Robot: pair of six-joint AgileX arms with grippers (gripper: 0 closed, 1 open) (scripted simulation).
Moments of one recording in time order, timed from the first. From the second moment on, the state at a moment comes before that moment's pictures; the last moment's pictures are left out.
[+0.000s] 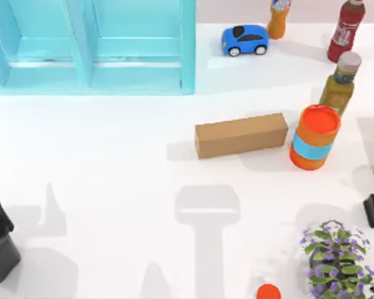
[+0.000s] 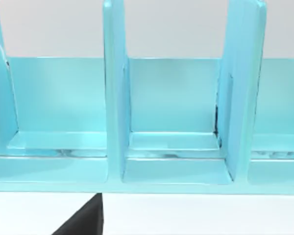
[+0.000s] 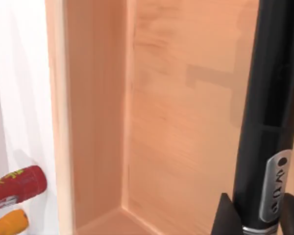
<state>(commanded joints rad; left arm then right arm) 0.00 0.00 0.00 0.00 0.00 0.00 -0.85 1.39 0.75 -0.35 -0.57 0.85</state>
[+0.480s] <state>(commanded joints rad) 0.00 0.00 0.00 0.00 0.00 0.00 -0.75 1.47 0.66 -0.15 -0.51 0.99</state>
